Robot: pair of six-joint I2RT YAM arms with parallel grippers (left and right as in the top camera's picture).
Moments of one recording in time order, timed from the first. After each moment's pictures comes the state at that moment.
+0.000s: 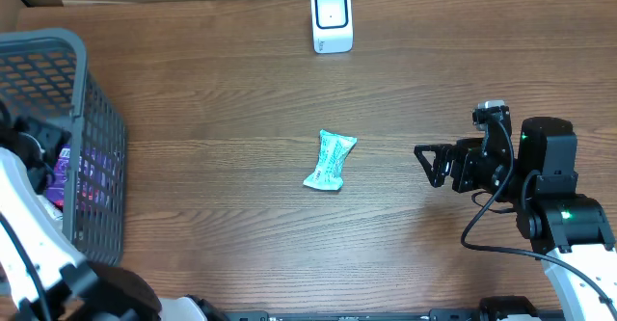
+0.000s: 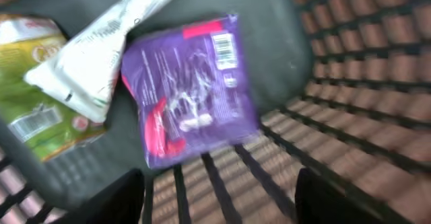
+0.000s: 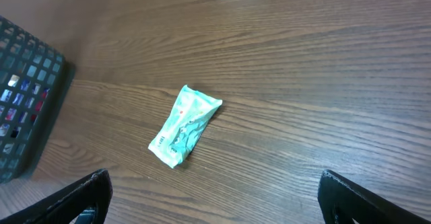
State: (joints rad) left arm 0.75 1.62 1.56 -1.11 0.03 -0.51; right arm 0.05 0.98 0.82 -0.61 -0.52 0.15
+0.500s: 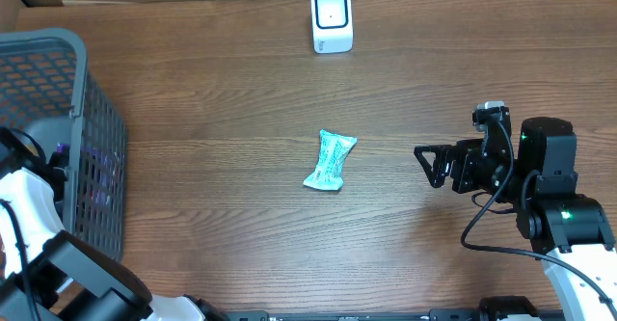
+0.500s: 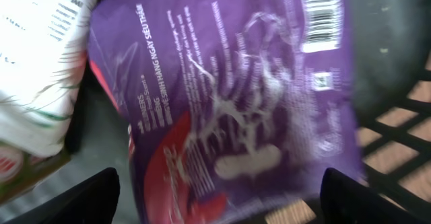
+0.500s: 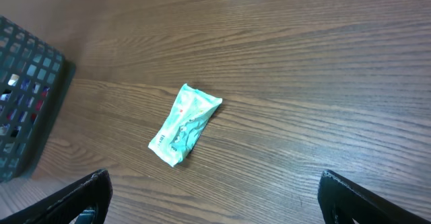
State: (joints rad) left arm 0.80 1.67 1.20 -0.79 0.09 -0.47; right arm 0.05 0.98 0.82 -0.62 -0.52 0.15
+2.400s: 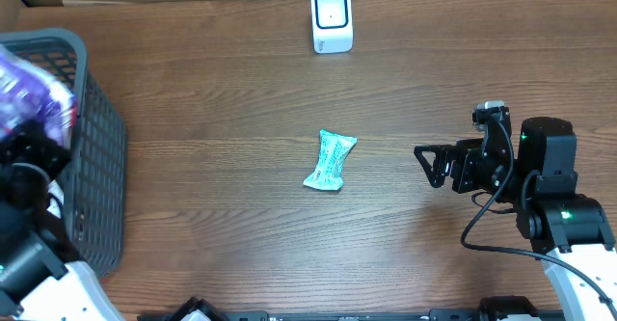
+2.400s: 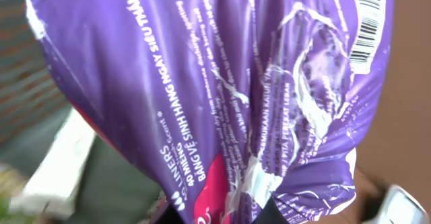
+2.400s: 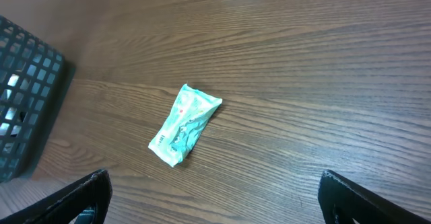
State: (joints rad) left arm 0.74 1.03 1.29 -0.73 0.31 -0.28; right arm 0.05 0.98 0.82 -0.61 -0.52 0.15
